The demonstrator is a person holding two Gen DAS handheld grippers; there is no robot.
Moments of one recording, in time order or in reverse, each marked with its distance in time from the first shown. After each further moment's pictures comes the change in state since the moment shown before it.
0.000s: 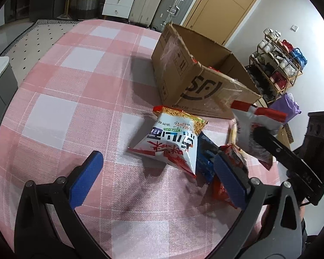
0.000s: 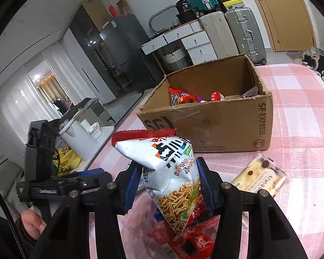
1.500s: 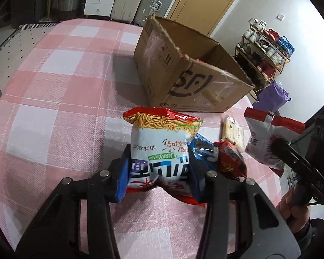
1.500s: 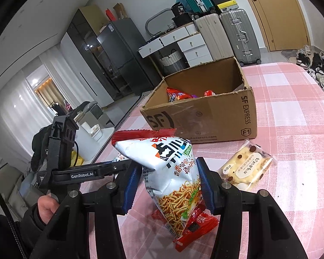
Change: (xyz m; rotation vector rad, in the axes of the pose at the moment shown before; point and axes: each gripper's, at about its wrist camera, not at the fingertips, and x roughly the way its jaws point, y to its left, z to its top) left arm 0.016 -0.004 0.004 0.089 0.023 -0.083; right arm -0.039 0.009 -0.011 0.017 -0.018 -0.019
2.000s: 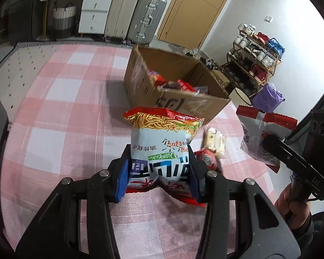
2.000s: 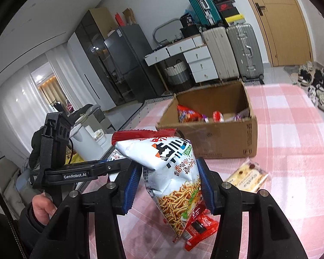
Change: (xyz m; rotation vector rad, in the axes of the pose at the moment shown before) left arm -0.062 -0.030 0.010 0.071 -0.093 -0.006; right arm -0.032 0.029 0.018 -0.074 -0.070 -0.005
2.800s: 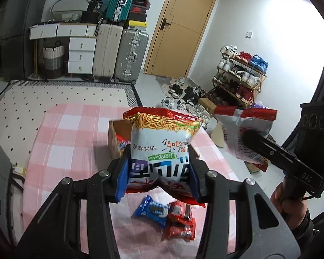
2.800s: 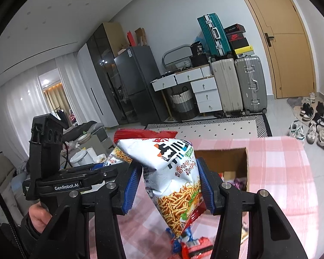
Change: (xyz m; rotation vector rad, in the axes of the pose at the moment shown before) left arm -0.102 -0.083 0.095 0.113 -0.207 -0.034; right arm -0.046 0.040 0.105 -0.093 -0.149 0.000
